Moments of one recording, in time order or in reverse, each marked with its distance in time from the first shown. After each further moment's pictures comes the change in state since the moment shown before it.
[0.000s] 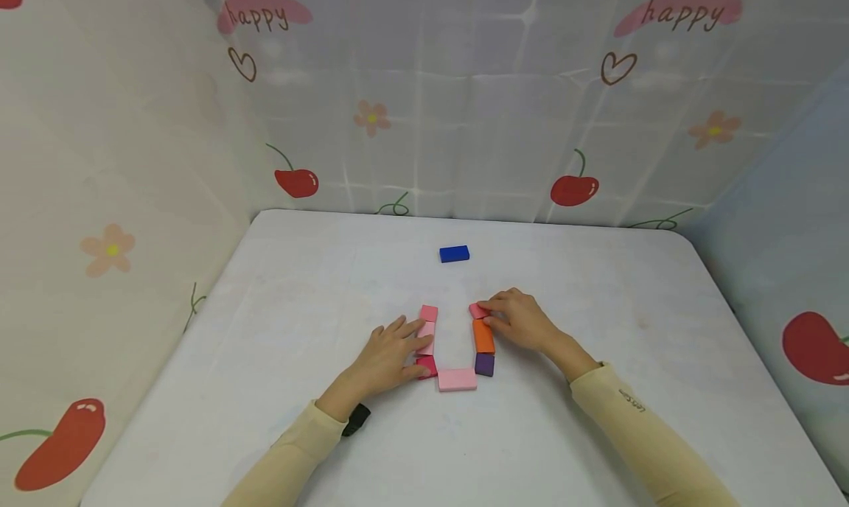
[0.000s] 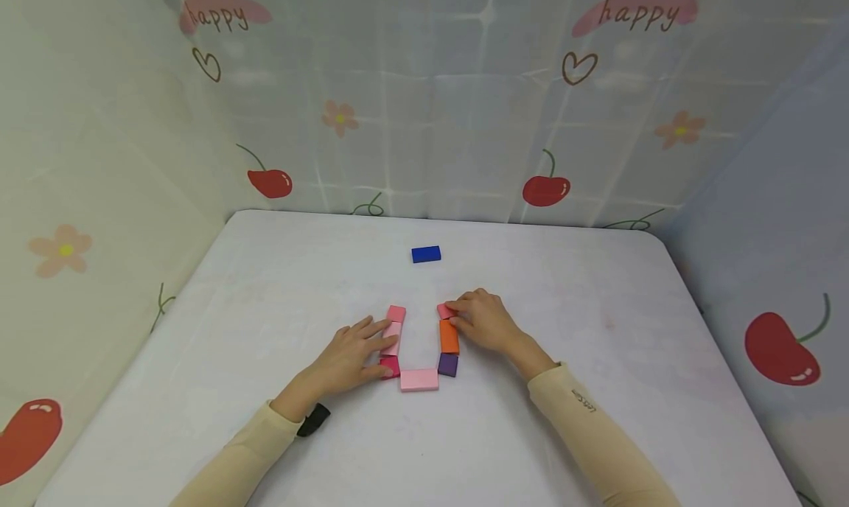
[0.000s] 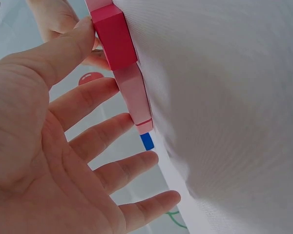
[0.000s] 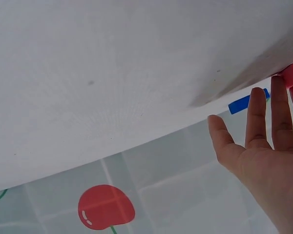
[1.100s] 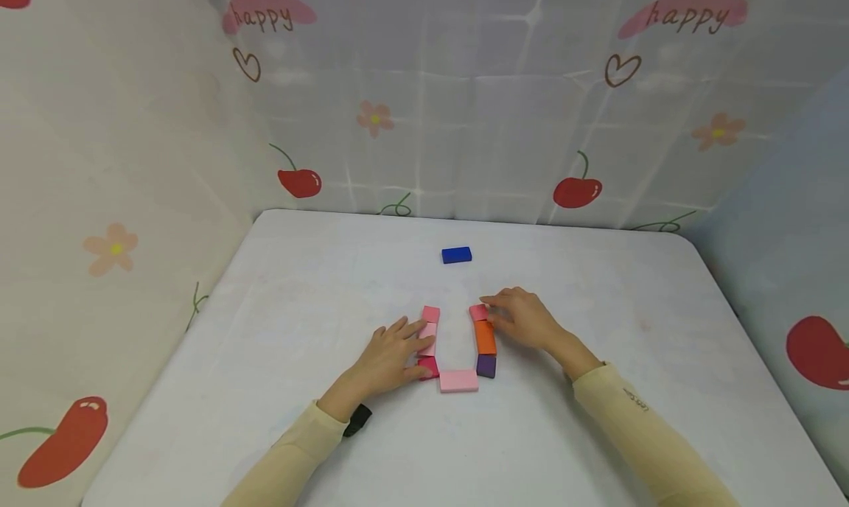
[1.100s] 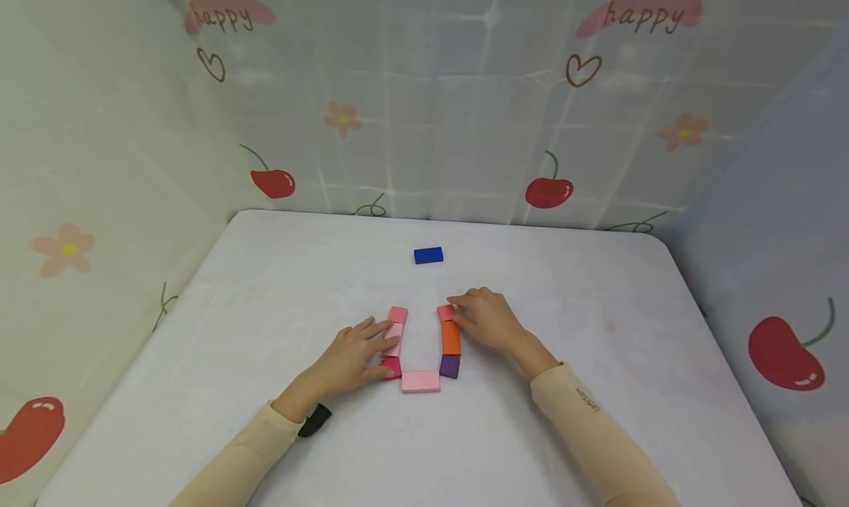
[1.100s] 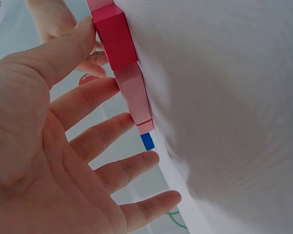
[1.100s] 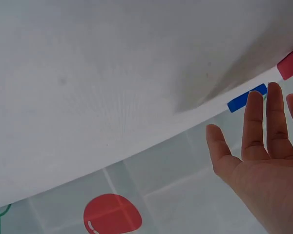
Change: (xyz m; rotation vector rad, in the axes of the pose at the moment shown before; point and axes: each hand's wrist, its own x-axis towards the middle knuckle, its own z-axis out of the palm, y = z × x) left_hand -0.001 -0.001 -0.001 -0.012 -0.028 -0.022; right_hand 0.005 0.000 -0.007 0.015 0.008 0.000
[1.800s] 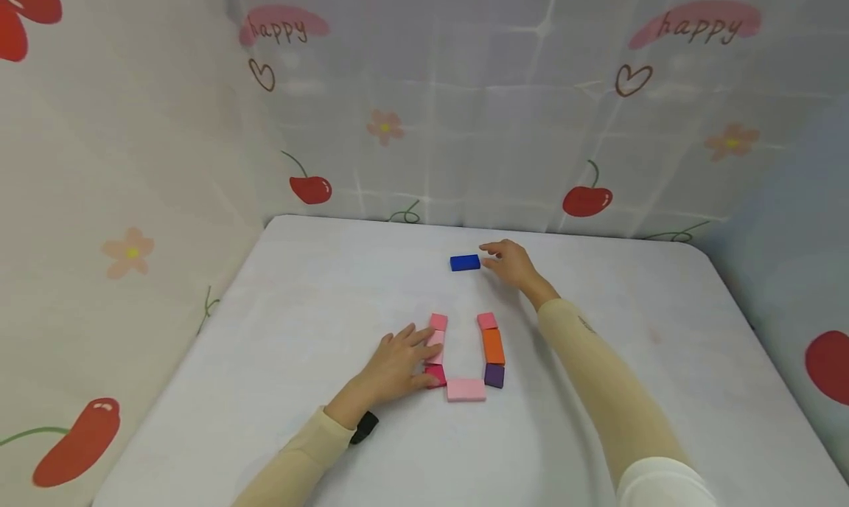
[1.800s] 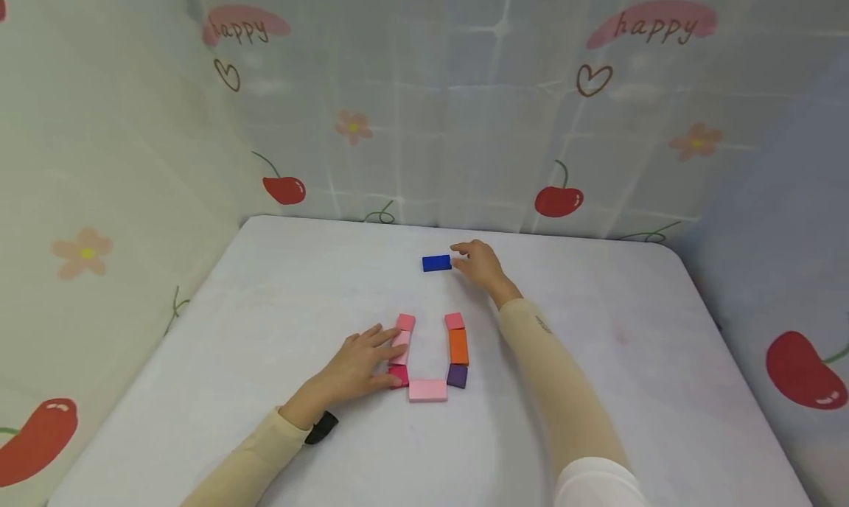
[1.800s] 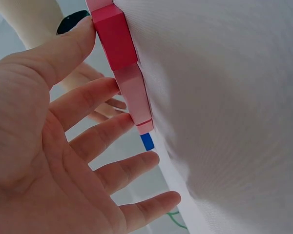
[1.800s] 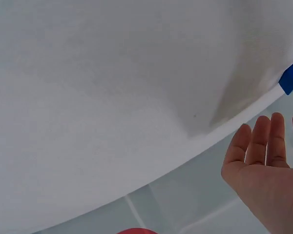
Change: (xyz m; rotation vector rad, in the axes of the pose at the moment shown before) left_hand 0.000 -0.001 0.002 0.017 -0.005 -0.002; right_hand 0.112 0.038 -0.008 0.240 0.017 0.293
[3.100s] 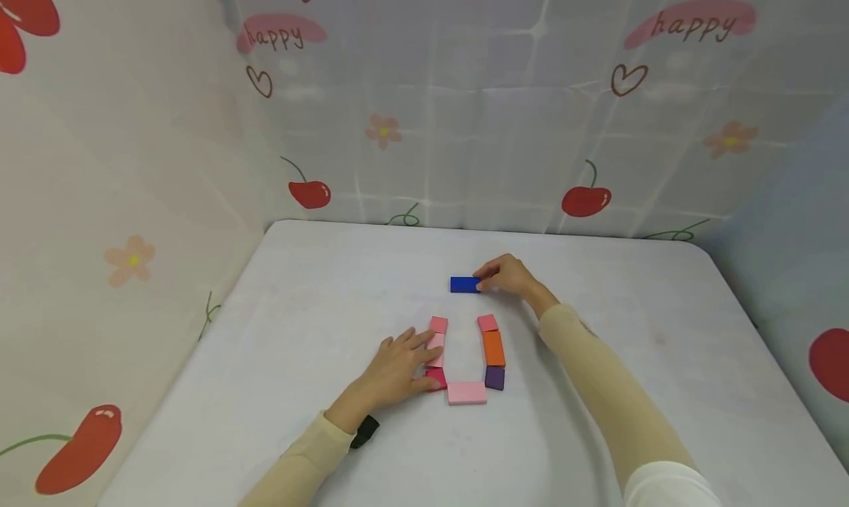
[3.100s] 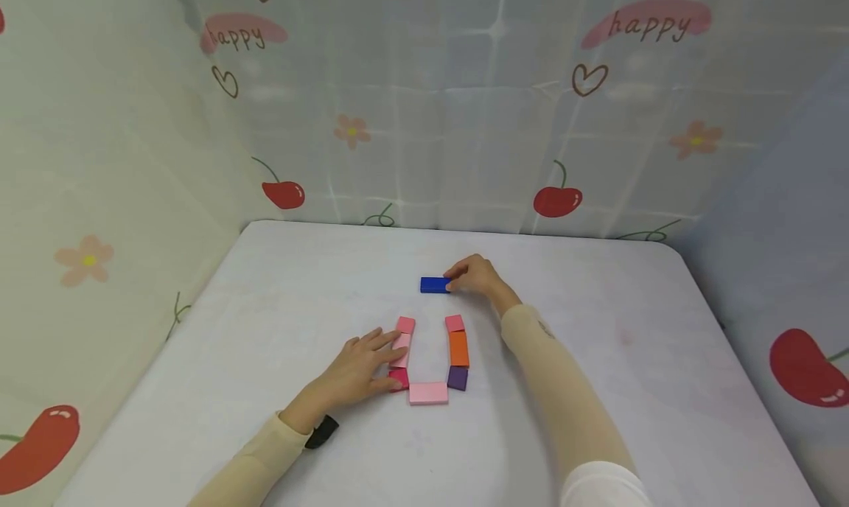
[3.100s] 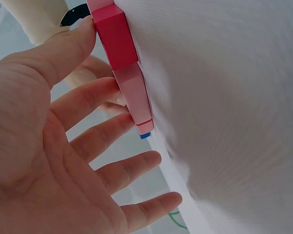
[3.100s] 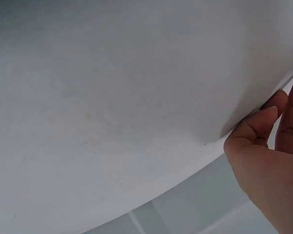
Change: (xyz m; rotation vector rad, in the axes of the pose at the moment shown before) left_hand -0.001 0.003 -0.001 0.011 -0.004 -0.011; right_hand -0.009 0.007 0.007 0.264 -0.170 0.142
